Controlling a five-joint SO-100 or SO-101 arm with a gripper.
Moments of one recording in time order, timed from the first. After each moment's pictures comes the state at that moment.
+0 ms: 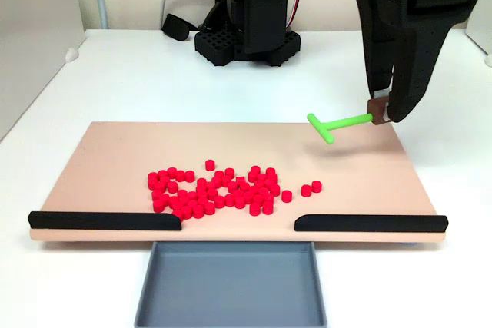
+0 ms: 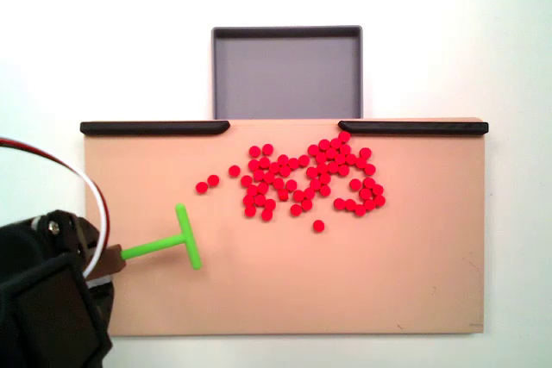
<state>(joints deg) -20.7 72.2 71.2 88.7 8.2</state>
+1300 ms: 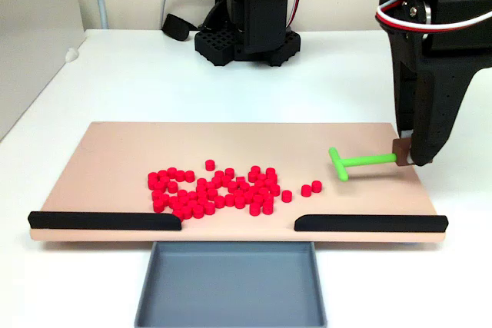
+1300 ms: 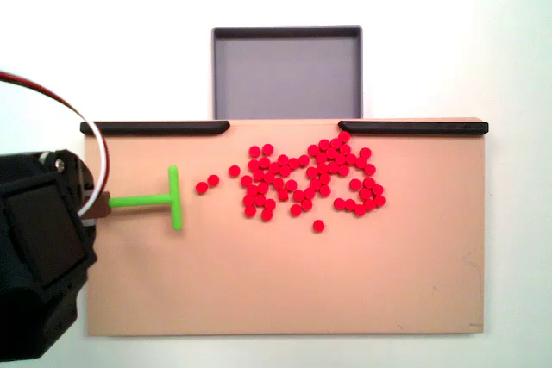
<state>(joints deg) -20.7 59.1 56.3 88.2 19.6</state>
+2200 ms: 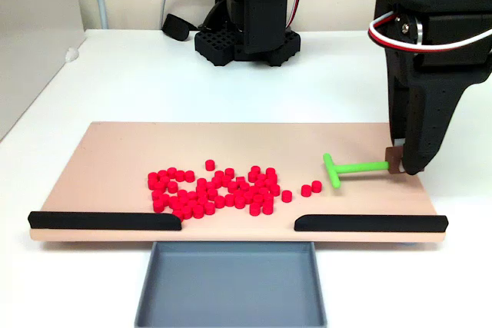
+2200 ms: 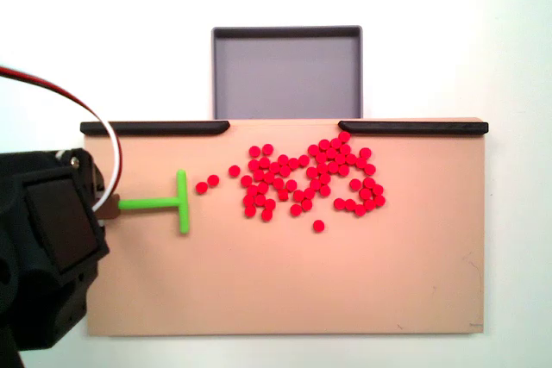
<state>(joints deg) -20.0 57.0 56.3 88.2 20.1</state>
